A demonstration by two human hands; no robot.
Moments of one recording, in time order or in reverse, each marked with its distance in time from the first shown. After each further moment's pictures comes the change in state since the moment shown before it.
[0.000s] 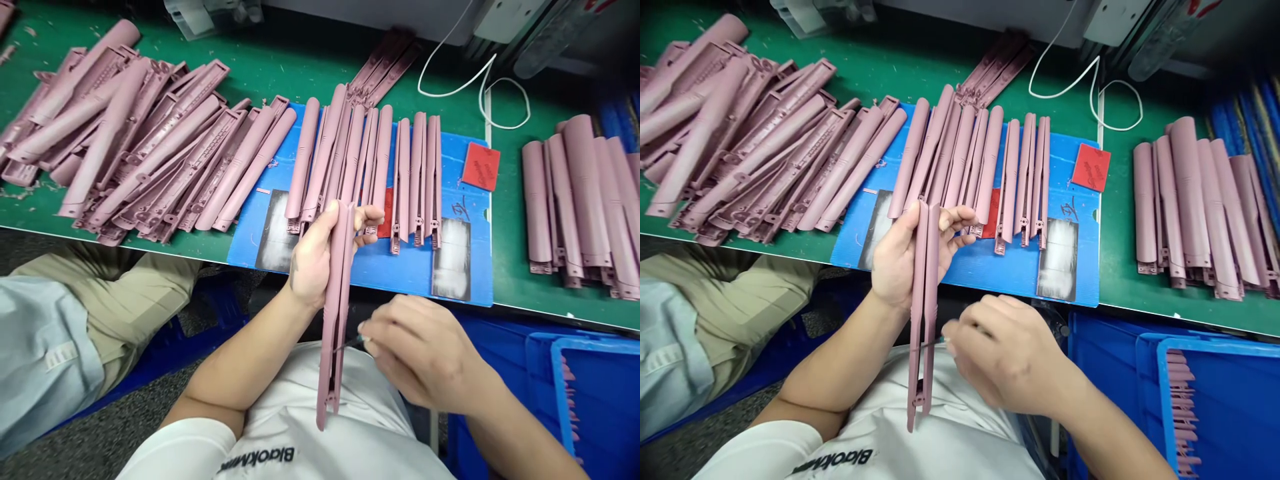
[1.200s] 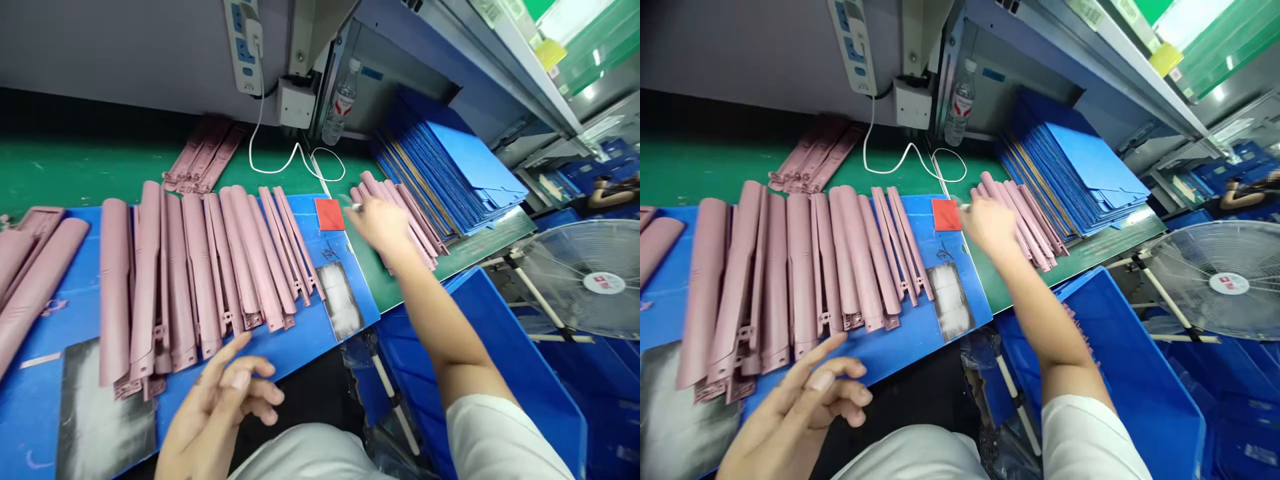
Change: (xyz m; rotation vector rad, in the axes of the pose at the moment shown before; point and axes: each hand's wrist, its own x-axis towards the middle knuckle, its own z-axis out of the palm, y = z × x) left_hand -0.034 -0.022 -0.015 0.563 0.169 -0.250; right_hand 0.055 0.164 -0.139 -0.805 0.030 1.288
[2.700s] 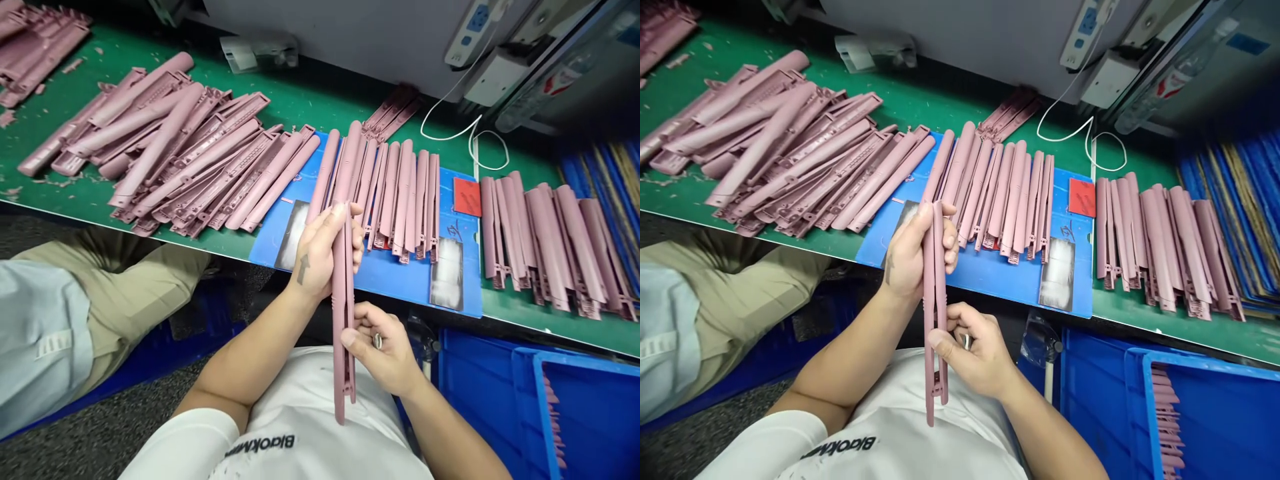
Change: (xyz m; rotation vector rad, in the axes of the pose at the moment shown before) left_hand 0.014 0.042 -0.019 -0.549 -0.084 0.403; right_hand -0.271 -0.079 0.066 1.529 -0.798 -0.603
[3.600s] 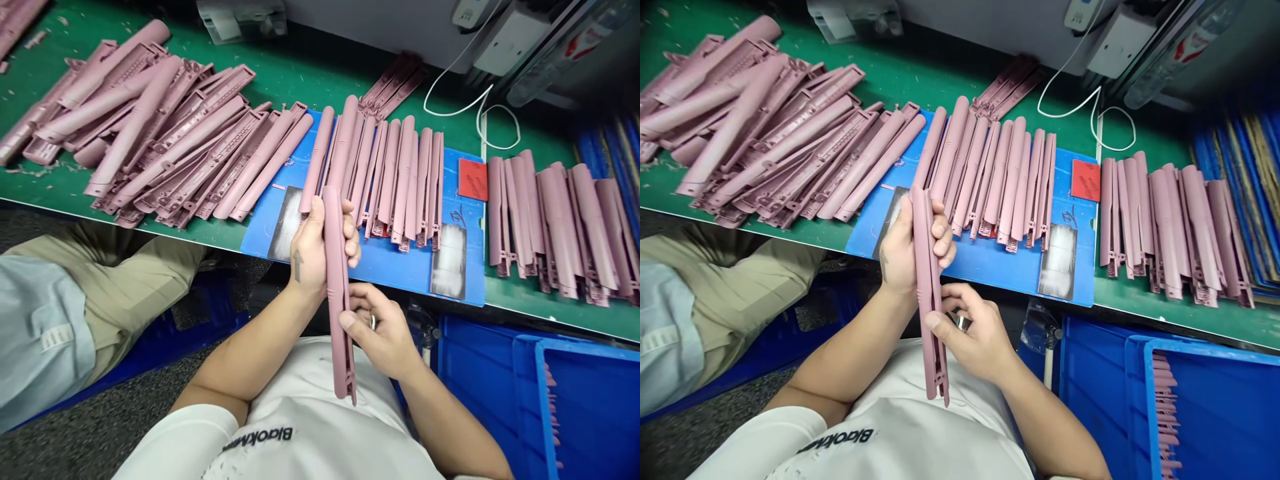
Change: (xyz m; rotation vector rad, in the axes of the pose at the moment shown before) left_hand -0.002 -0.016 0.002 -0.151 0.099 -0.035; right_hand 0.003 0.001 -0.004 -0.110 0.069 0.031
